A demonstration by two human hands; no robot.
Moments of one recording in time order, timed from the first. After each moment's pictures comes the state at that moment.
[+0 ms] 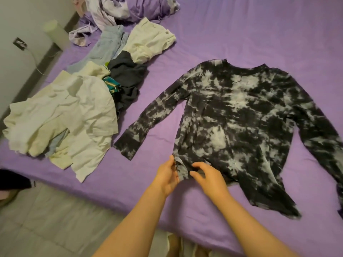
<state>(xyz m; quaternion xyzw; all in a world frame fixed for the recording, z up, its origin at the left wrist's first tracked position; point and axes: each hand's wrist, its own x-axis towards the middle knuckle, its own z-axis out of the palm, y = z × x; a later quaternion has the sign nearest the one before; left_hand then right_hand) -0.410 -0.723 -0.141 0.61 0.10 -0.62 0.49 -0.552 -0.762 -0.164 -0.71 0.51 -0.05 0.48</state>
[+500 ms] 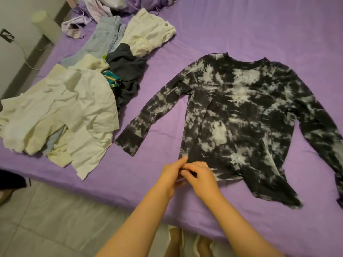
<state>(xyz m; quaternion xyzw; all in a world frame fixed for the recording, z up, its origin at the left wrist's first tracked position) -0.404 -0.703 -0.129 0.69 0.02 -0.62 0.38 -0.517 -0.729 -0.137 -0.72 0.47 -0.13 0.49</state>
